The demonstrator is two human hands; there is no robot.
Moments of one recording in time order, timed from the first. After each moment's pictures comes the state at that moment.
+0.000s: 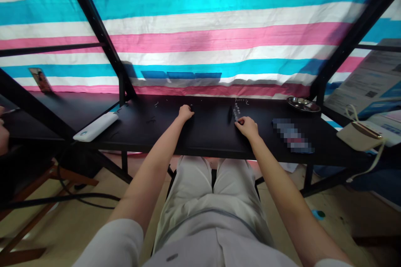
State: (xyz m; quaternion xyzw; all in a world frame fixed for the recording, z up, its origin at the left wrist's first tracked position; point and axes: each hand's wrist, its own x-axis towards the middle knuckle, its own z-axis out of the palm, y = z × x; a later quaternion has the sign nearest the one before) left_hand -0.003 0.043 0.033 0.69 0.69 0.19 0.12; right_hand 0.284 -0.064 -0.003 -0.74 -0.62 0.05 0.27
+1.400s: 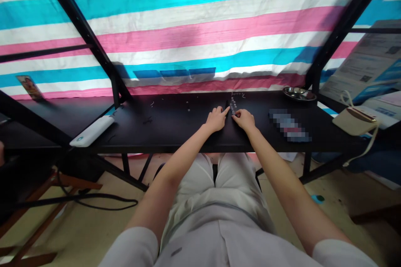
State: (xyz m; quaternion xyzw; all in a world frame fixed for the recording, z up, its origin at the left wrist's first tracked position) left_hand 0.121 -0.045 0.021 0.89 0.43 0.16 -0.01; right_hand 0.285 -0.057 -0.002 -0.74 -0.62 0.04 0.25
